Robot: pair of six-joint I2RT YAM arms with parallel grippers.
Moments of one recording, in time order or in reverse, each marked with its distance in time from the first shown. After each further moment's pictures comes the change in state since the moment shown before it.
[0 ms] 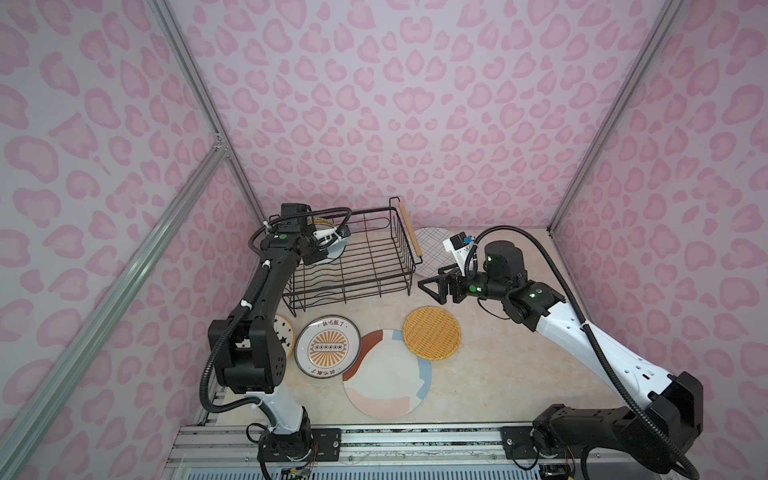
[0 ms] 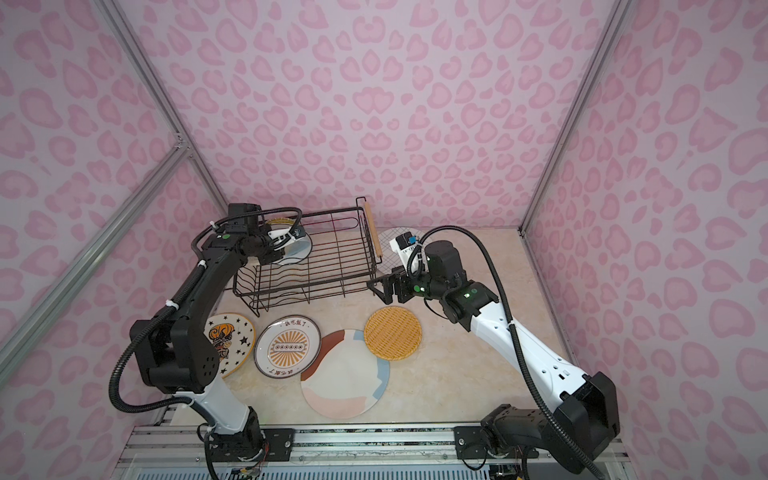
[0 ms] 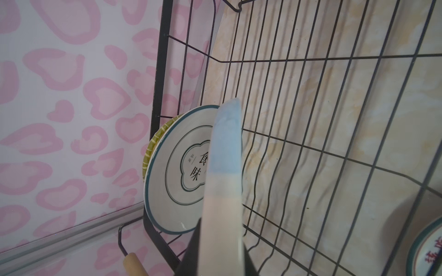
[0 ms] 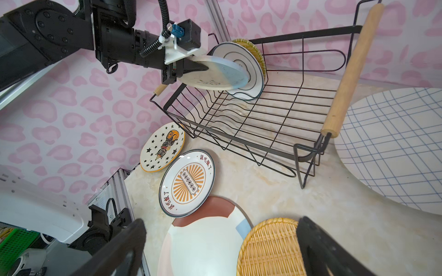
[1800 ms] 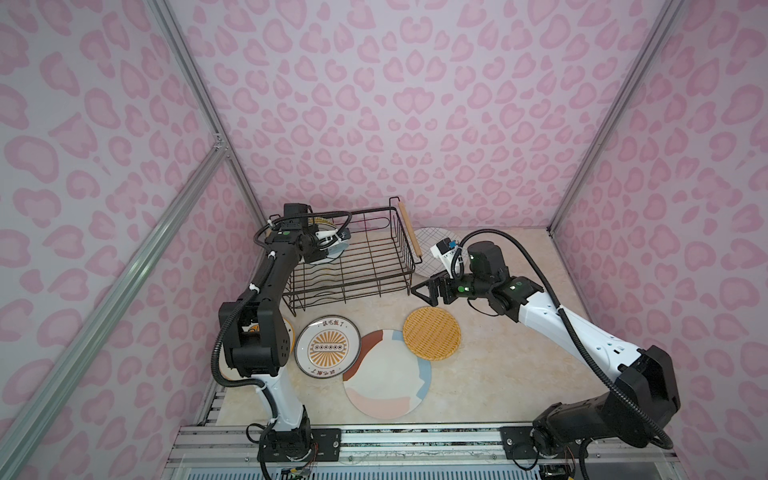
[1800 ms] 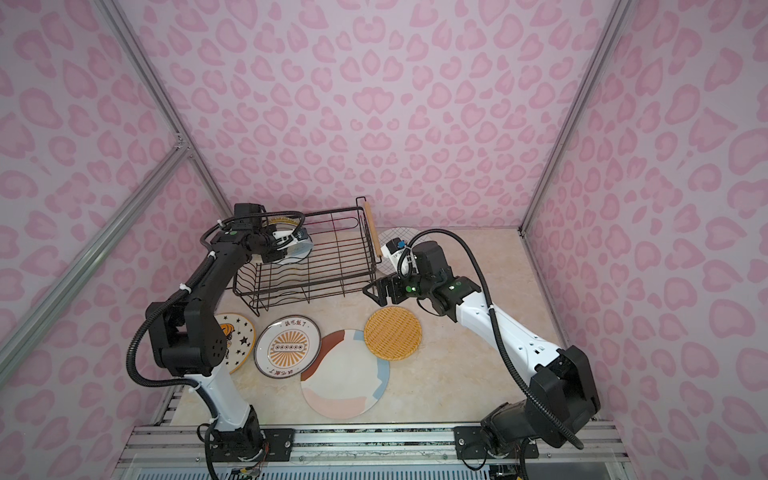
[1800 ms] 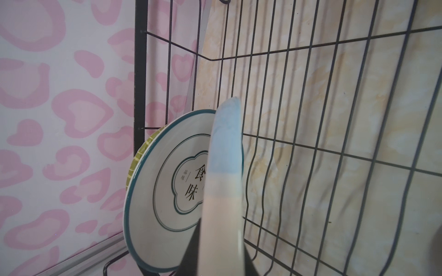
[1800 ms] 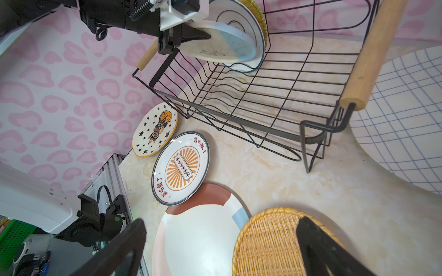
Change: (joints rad) left arm 0.025 0.115 0.037 0.042 0.046 0.081; right arm 0.002 0.136 0.021 -0.015 -0.033 -0.021
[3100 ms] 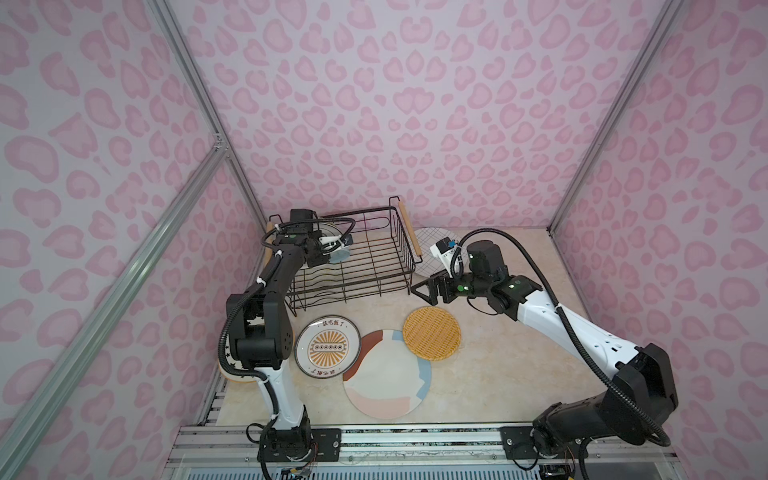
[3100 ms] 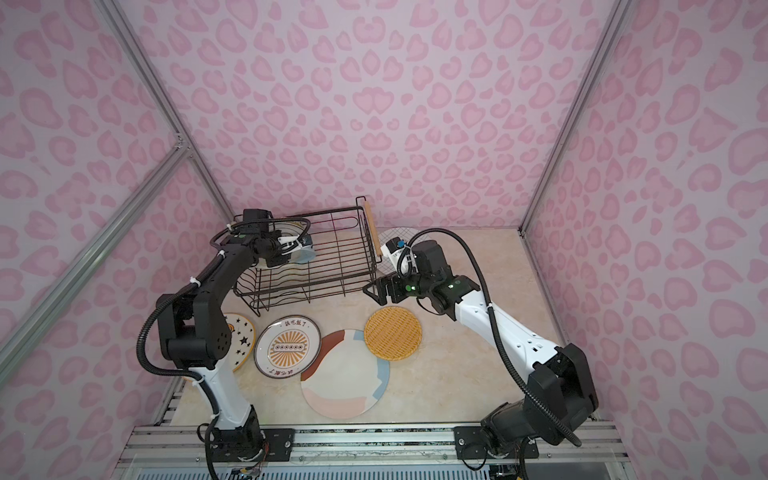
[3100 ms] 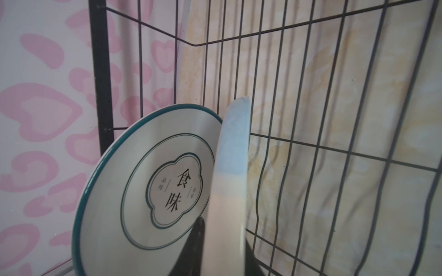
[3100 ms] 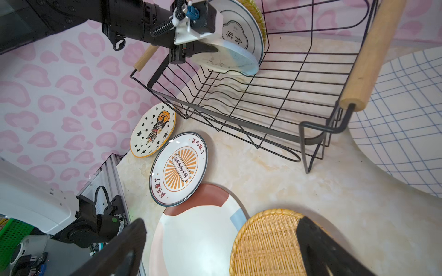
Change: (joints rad) left arm -0.005 0.058 -0.029 0.070 -0.047 0.001; right arm -0.006 0.006 0.009 0.000 -0.001 -0.008
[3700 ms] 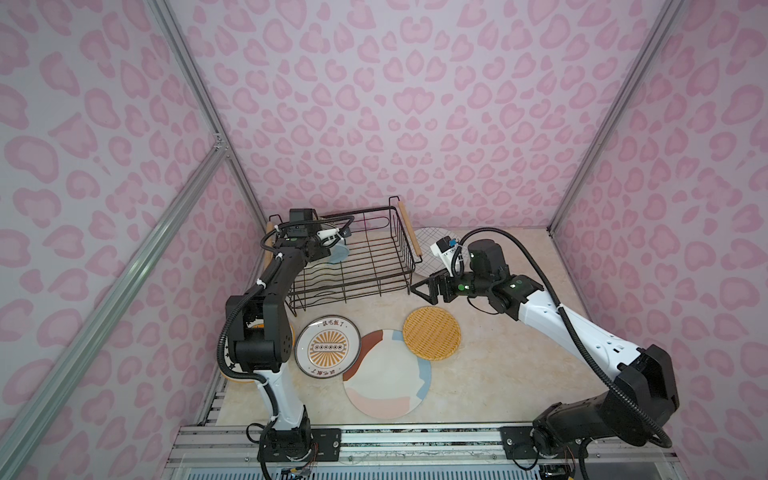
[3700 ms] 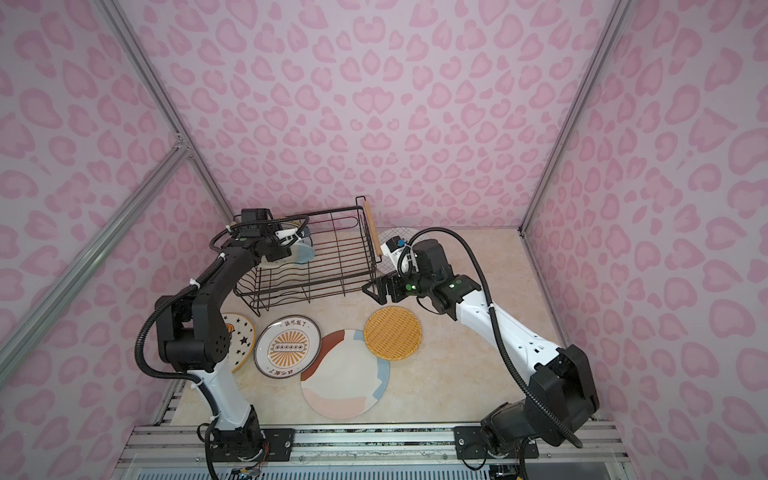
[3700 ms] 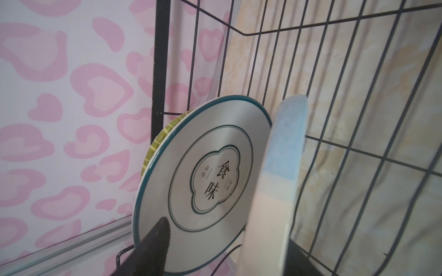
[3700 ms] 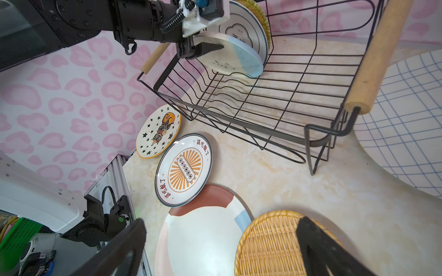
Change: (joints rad) left arm -0.008 -0.025 -0.053 0.185 -0.094 -0.064; right arm 0.000 -0.008 0.006 0.000 -0.018 0.013
